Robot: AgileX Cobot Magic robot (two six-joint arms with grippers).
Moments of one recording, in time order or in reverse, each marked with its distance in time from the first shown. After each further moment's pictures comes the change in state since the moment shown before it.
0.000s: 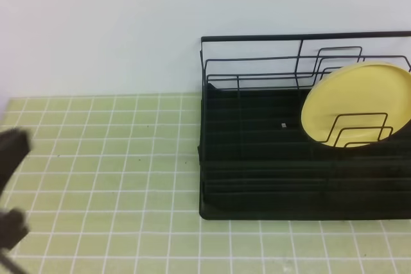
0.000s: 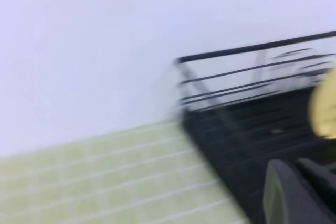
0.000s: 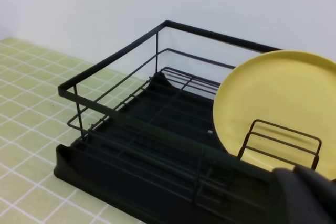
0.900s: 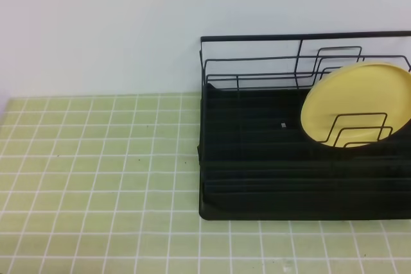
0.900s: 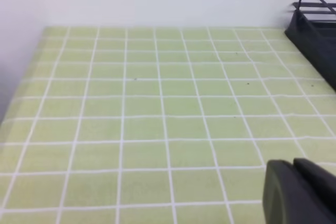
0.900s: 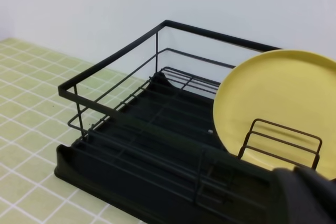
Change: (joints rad) left arm 0.268 -0.599 0.638 0.047 -0.025 -0.123; right arm 0.000 0.000 0.000 0.005 0.000 0.000
